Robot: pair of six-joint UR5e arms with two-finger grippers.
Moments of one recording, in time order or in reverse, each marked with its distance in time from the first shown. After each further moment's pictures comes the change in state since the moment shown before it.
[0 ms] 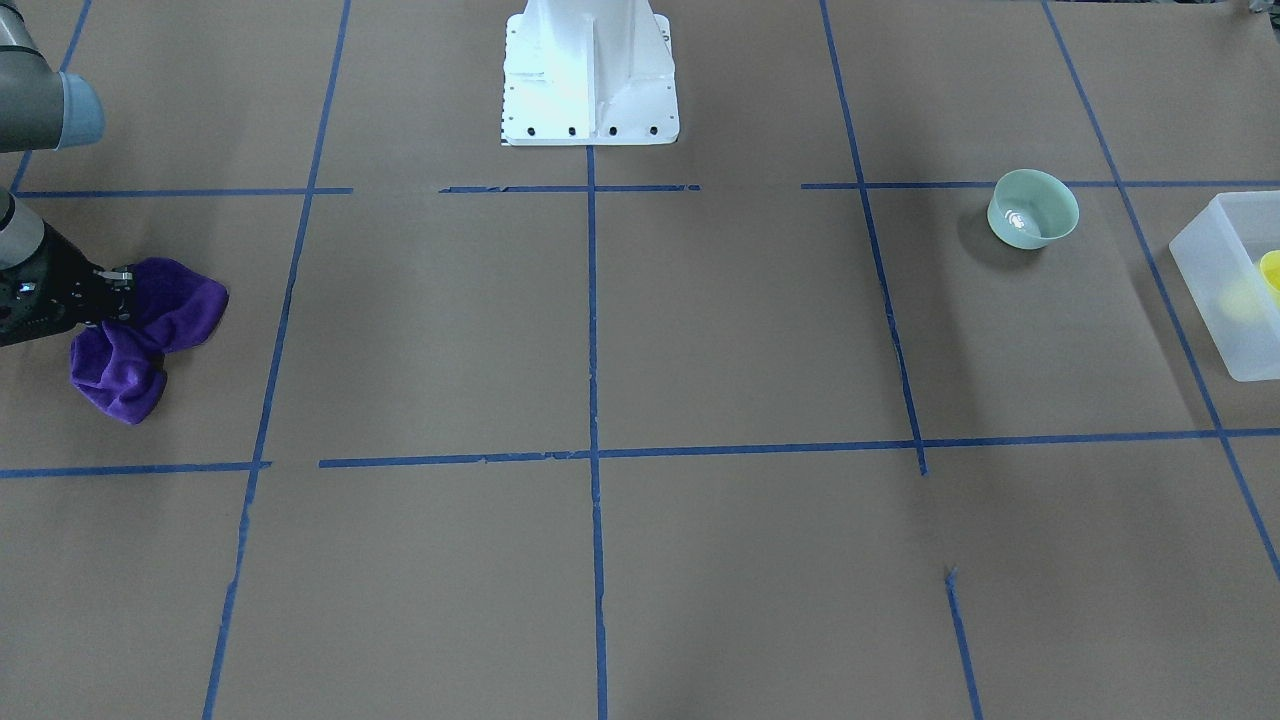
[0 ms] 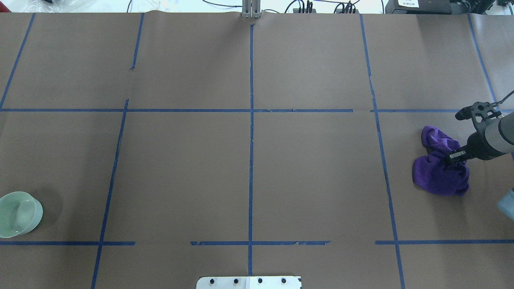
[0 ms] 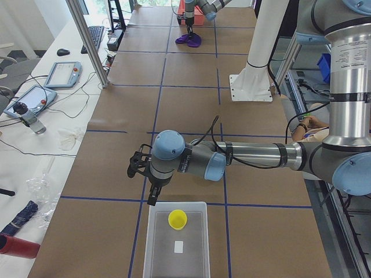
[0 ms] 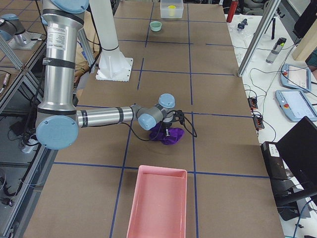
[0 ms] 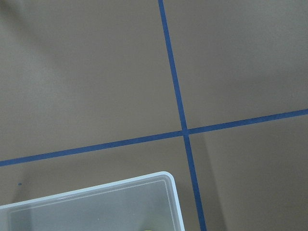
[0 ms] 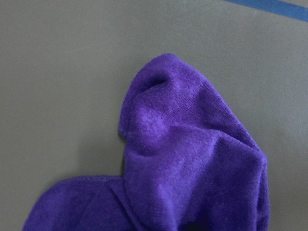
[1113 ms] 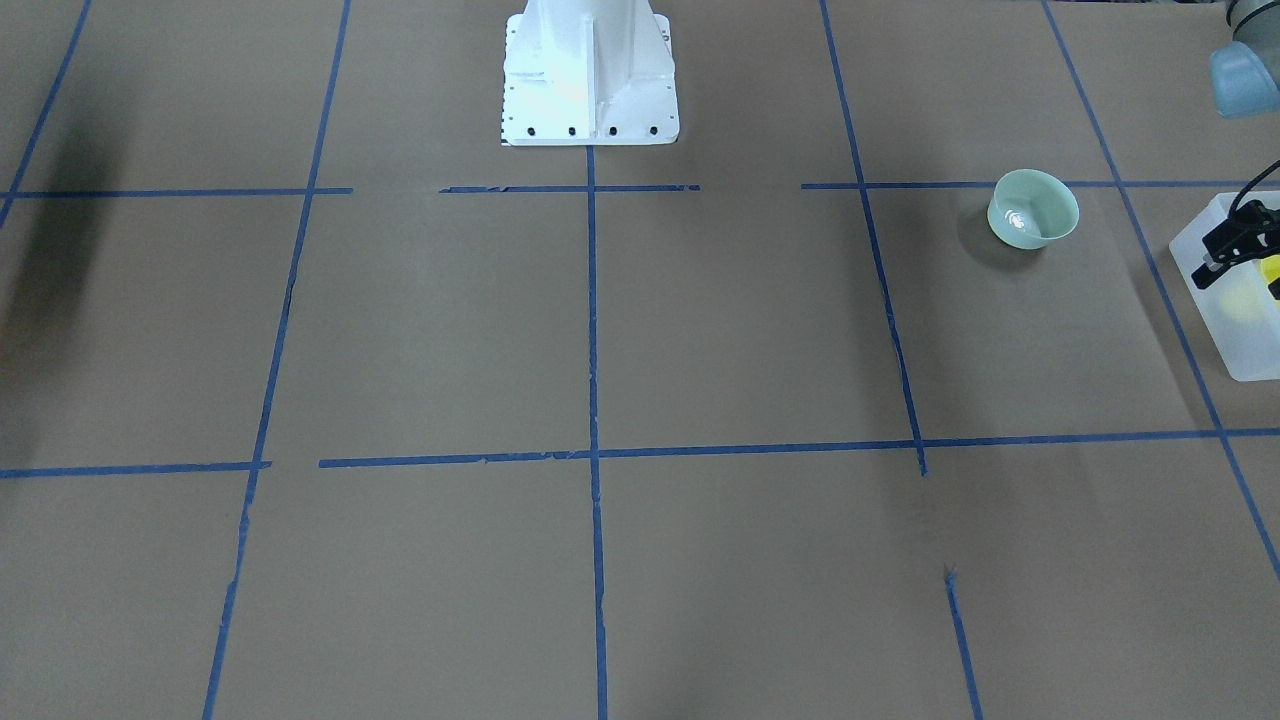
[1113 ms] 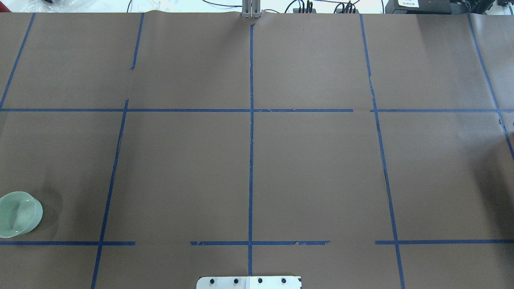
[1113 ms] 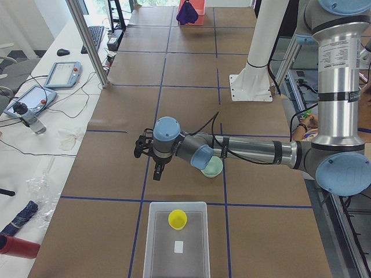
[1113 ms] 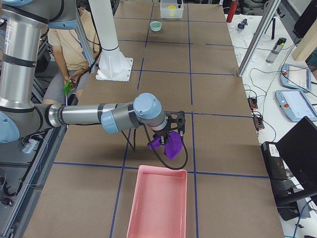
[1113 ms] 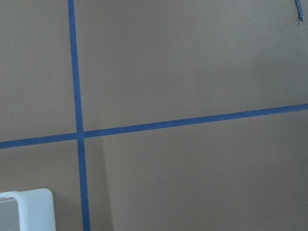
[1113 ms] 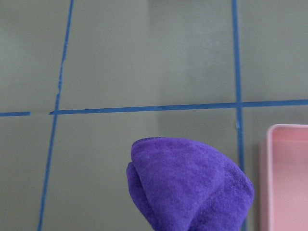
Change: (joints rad) left arm 0.269 -0.001 -0.025 -0.213 -0.014 -0.401; right arm 0.778 -0.122 0.184 -0.380 0.351 -0.505
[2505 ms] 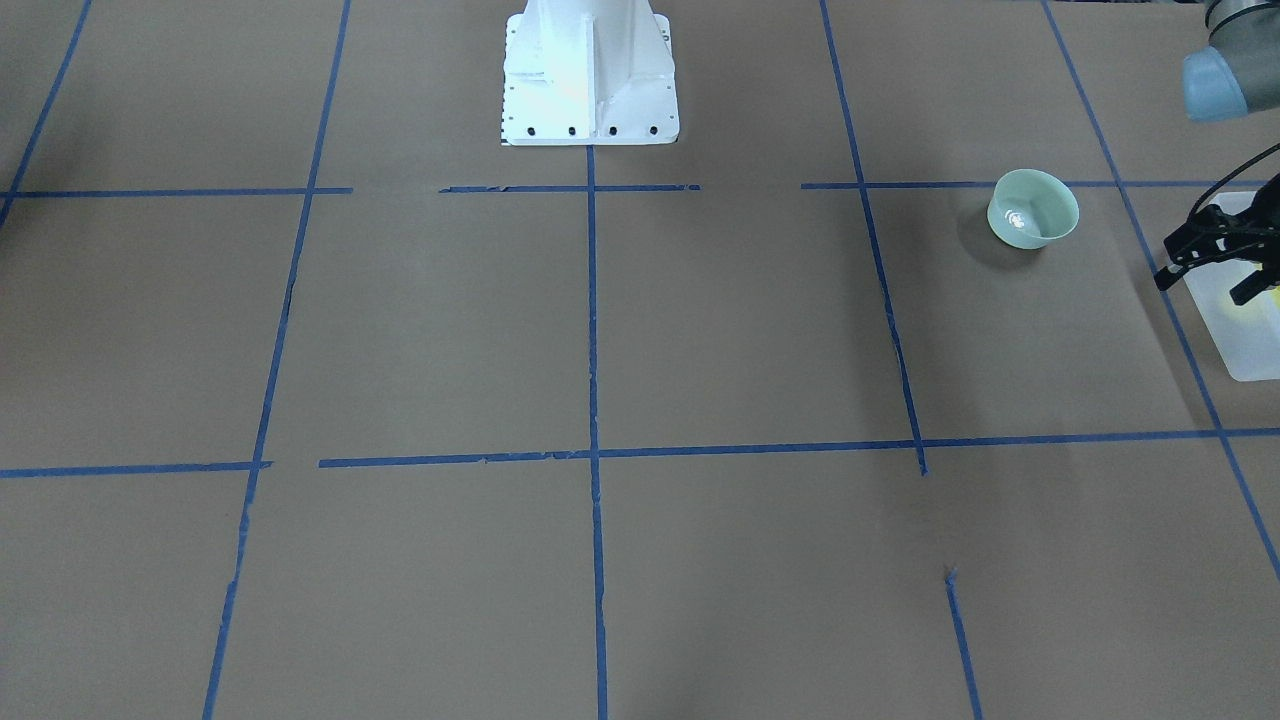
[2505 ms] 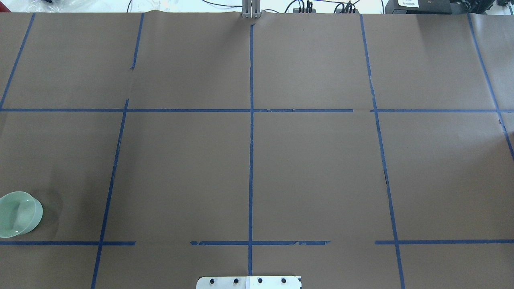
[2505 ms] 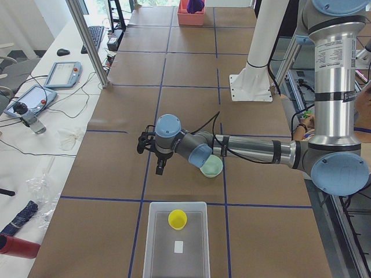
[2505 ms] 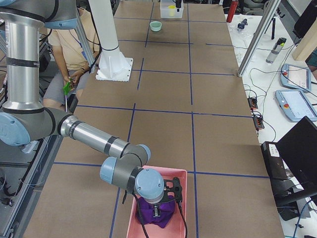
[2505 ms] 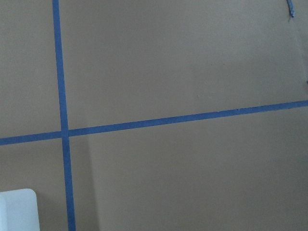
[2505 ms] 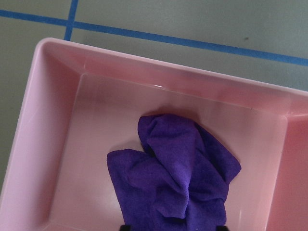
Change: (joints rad) left arm 0.100 0.002 -0.008 -0.059 0.040 -0.011; right arm 0.131 0.136 -0.498 -0.058 -0.151 -0.555
